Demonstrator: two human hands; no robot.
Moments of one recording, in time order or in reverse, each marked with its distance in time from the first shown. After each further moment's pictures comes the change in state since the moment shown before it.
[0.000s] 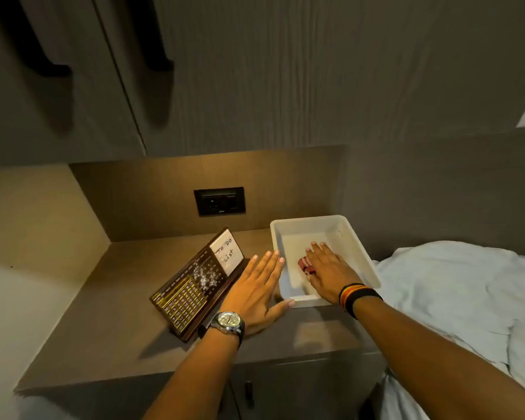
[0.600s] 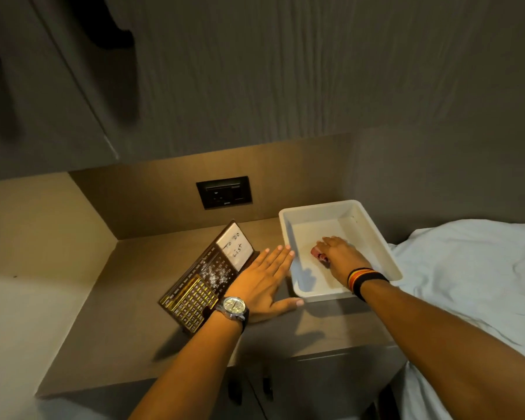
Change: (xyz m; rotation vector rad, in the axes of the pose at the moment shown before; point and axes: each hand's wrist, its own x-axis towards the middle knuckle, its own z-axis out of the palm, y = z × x) left_hand 0.018 -0.028 -0.004 0.023 -0.163 0.130; right_hand 0.039 0.010 0.020 -0.057 0.038 -0.019
